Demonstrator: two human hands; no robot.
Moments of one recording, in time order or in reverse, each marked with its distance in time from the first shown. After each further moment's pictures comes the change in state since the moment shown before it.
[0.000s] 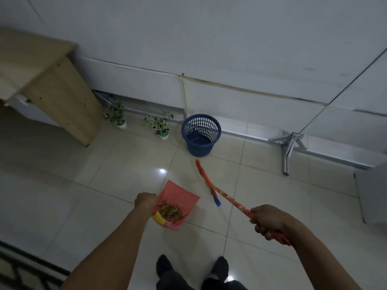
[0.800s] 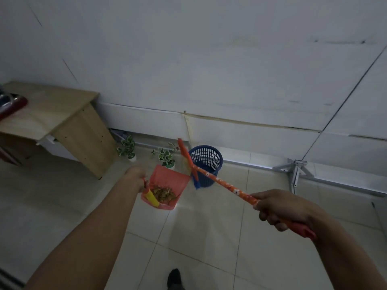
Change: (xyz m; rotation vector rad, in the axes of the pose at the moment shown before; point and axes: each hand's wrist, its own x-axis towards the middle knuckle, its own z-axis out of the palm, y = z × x) left_hand -0.066 0.152 -0.070 -0.473 -0.051 -0.022; right_hand -0.104 -0.030 -0.091 0.071 -0.096 -0.459
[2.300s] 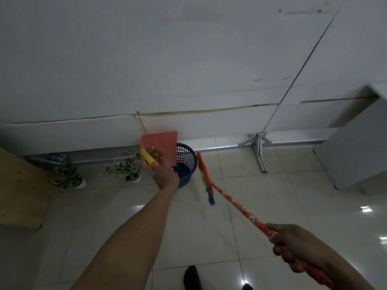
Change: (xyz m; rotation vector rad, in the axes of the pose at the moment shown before) left_hand 0.119 0.077 0.186 0.294 -0.113 0.494; right_hand 0.093 -0.016 0.079 0.477 0.404 0.352
